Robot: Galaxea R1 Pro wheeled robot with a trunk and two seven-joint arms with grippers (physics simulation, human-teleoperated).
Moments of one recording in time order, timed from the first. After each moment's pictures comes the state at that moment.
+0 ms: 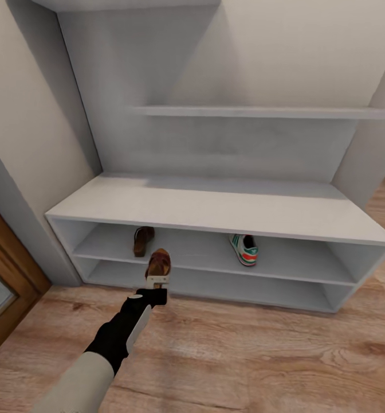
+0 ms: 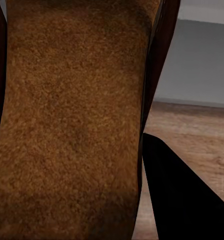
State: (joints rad) left arm -0.65 -0.10 -0.22 -0.80 0.20 0.44 0.17; right arm -0.56 -0.32 -0.99 -1.51 -0.03 0.78 -0.10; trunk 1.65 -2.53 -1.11
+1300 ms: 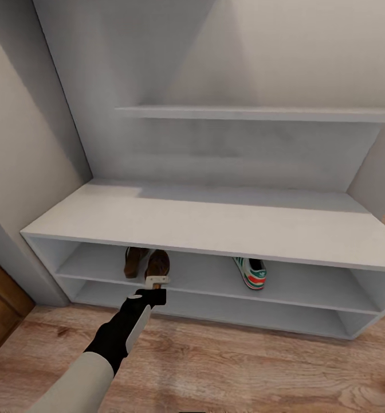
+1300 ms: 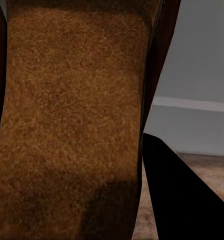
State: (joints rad) left arm -0.65 -0.10 -0.21 -0.79 0.20 0.43 0.17; right arm -0.56 -0.32 -0.99 -1.51 -0.03 0.78 -0.10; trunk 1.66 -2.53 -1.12
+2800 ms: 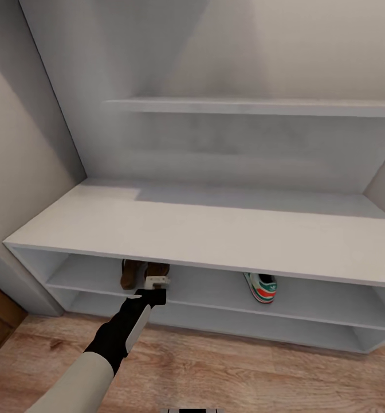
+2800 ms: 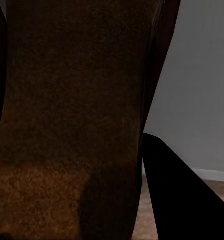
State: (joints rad) left arm -0.65 -0.10 -0.21 -0.79 0.20 0.43 0.17; right arm -0.56 -0.32 -0.99 -1.51 -0.03 0.78 -0.11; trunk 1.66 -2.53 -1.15
